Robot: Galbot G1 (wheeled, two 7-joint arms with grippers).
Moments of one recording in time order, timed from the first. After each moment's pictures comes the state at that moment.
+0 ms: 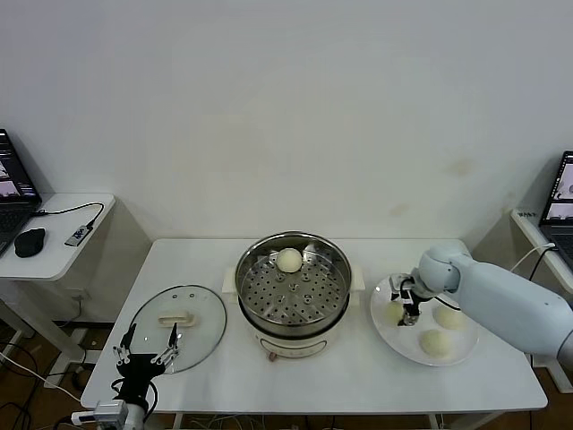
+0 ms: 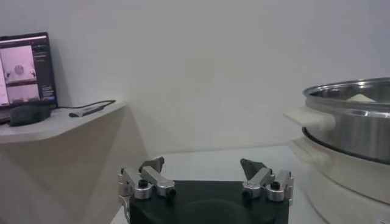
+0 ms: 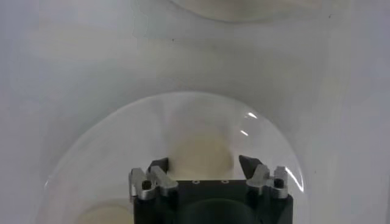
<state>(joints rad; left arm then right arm) 1.65 -1.23 -0.59 -1.99 -0.23 -0.03 -0.16 -0.04 0.74 -0.87 1.25 -0.12 -0.31 -0.97</state>
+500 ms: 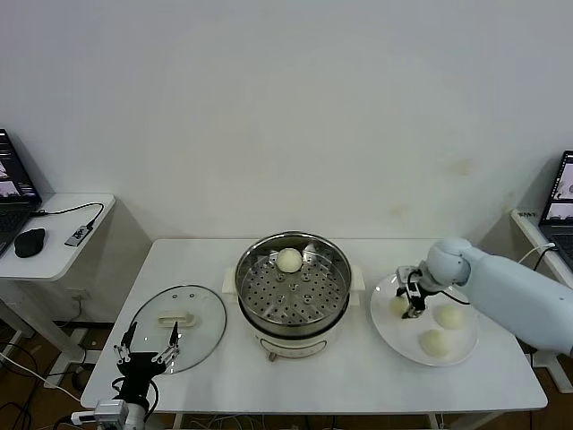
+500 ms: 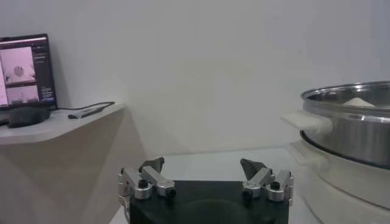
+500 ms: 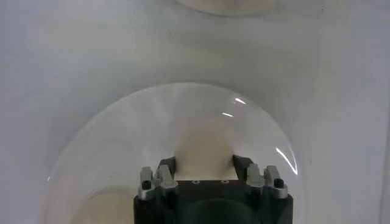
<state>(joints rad) 1.65 -1.23 -0.59 -2.01 -0.23 -0.03 -0.16 0.07 0.66 -0.91 1.32 -0.05 -0.31 -1.01</state>
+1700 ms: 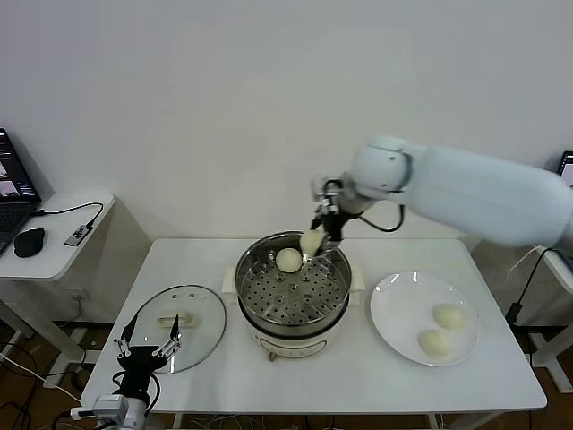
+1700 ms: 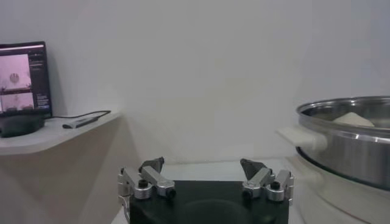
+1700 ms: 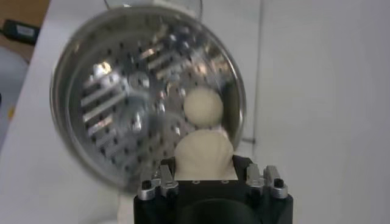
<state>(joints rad) 1.64 -1.24 -0.60 -2.02 -0.23 -0.02 -0.16 0.63 1.07 -1.29 1.45 0.58 -0.61 -0.84</state>
